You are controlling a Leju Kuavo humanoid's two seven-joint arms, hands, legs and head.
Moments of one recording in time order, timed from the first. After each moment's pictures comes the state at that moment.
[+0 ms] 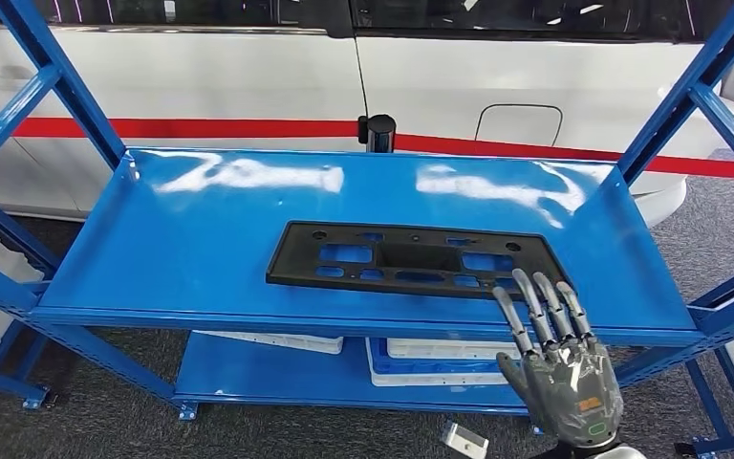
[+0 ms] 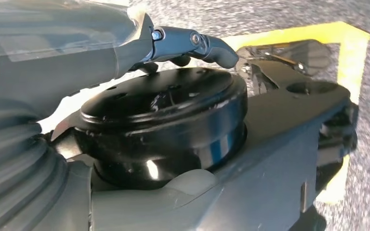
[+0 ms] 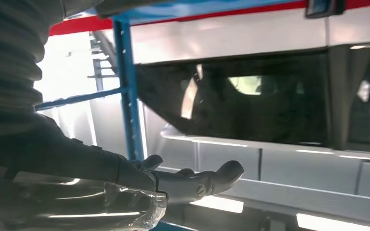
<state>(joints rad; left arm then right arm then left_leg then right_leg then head) -0.10 -0.29 1.08 -0.19 -1.09 -0.14 -0.04 0.16 -0.48 0.49 -2.07 1.57 -0.30 0.30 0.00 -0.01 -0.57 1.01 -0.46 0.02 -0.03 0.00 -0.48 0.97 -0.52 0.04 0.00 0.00</state>
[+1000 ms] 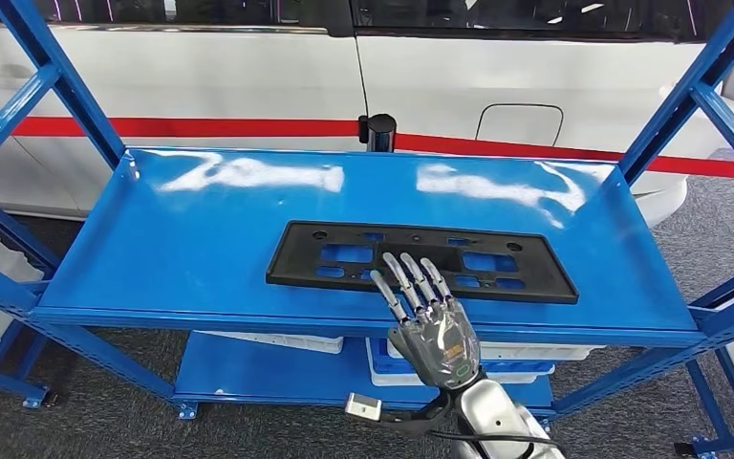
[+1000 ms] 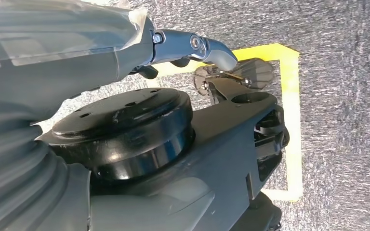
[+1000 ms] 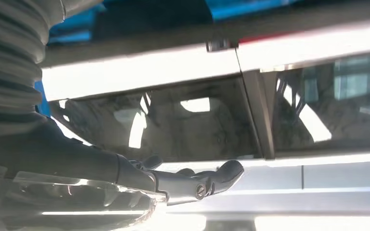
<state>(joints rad) -0.13 -0.27 1.02 -0.20 -1.09 -0.11 -0.15 -0.13 -0.04 0.56 -1.51 1.55 -0.47 0.00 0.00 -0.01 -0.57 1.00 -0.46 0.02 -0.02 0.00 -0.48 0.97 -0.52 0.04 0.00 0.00</state>
